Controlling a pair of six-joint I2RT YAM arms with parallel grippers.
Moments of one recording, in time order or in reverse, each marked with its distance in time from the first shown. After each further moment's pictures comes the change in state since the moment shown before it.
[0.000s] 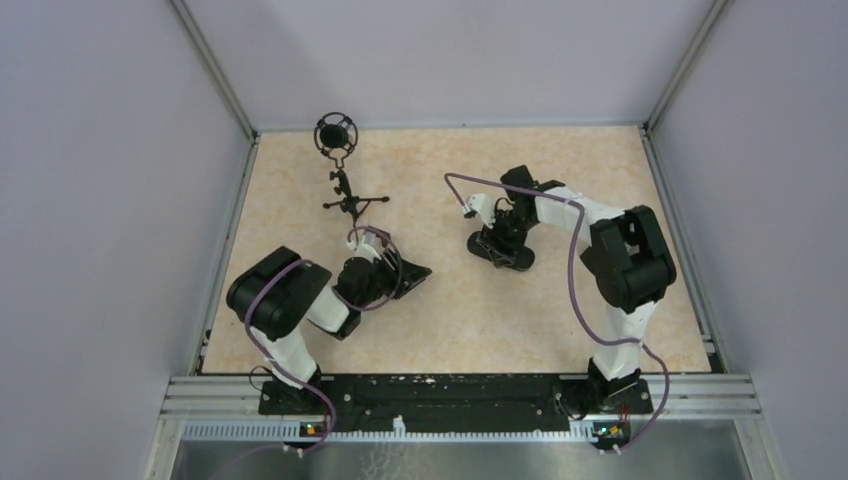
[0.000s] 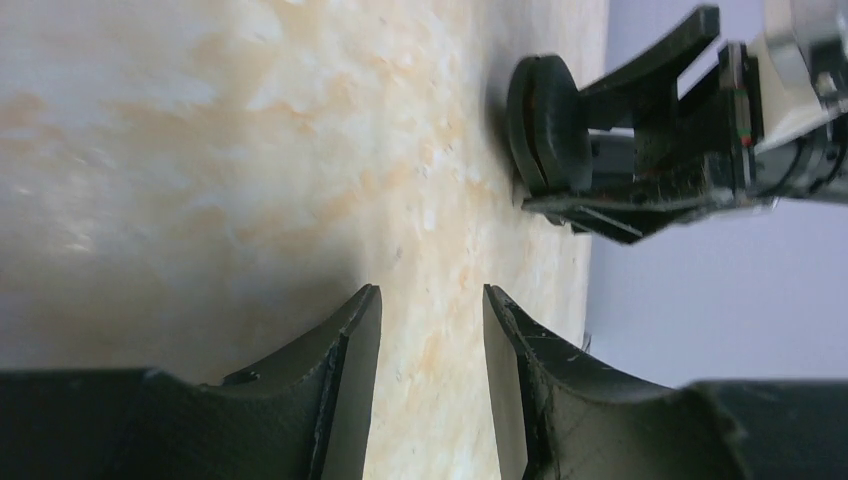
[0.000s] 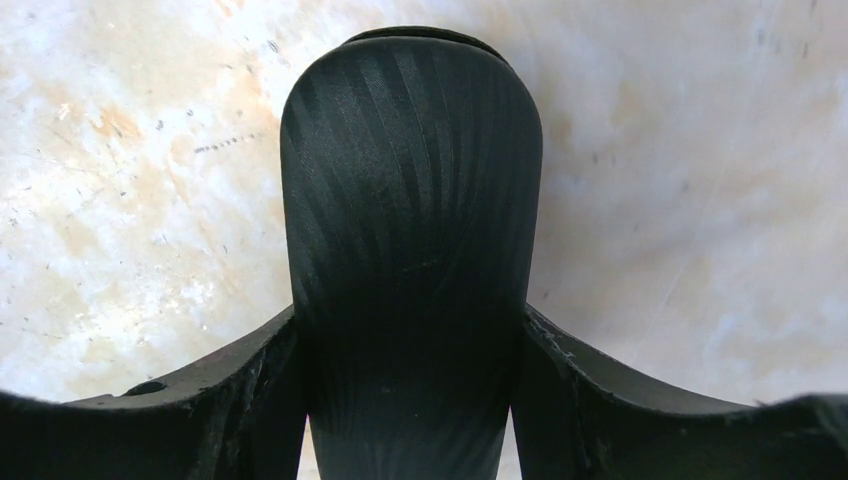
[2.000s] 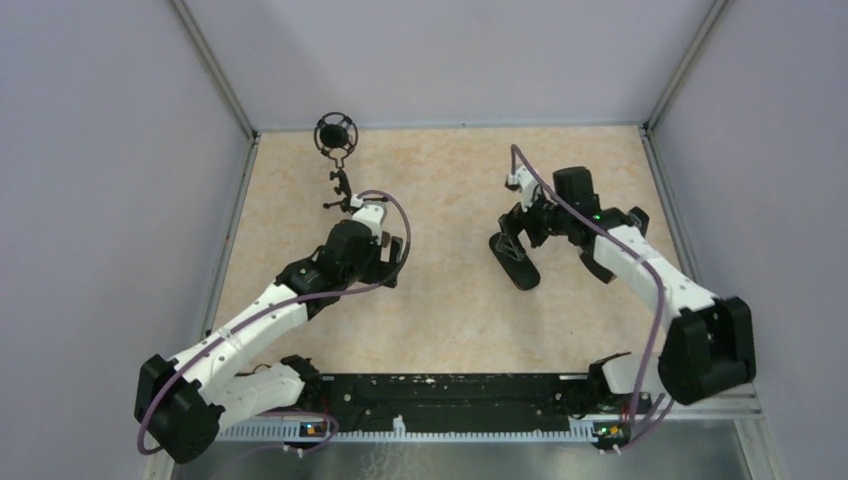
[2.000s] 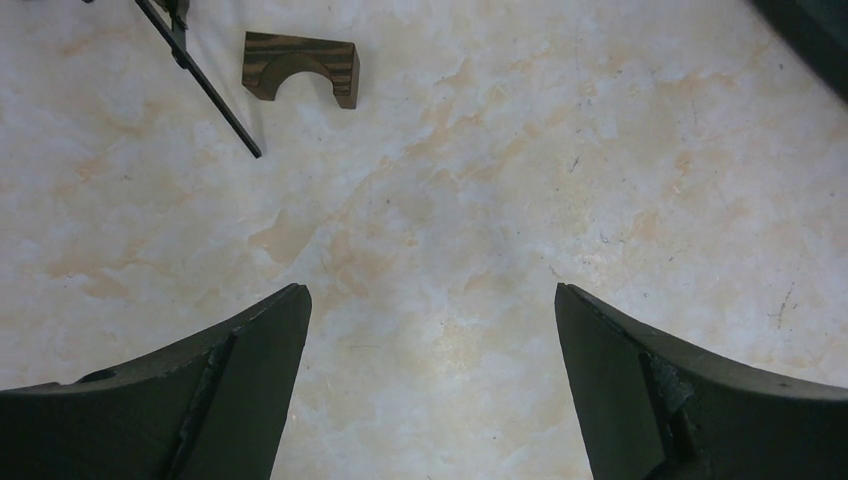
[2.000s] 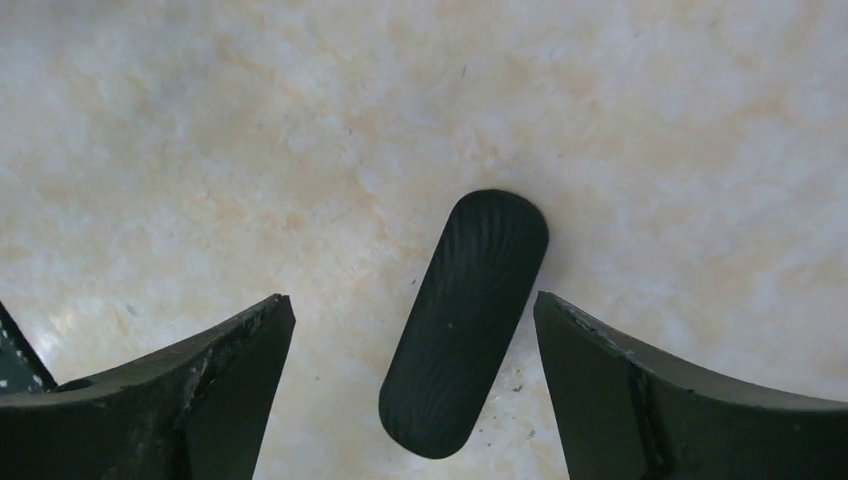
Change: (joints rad) left arm -0.117 -0.760 0.495 -1.654 -0.413 0.944; right arm -0.073 -0.511 -0.320 0.268 -0.089 0.478
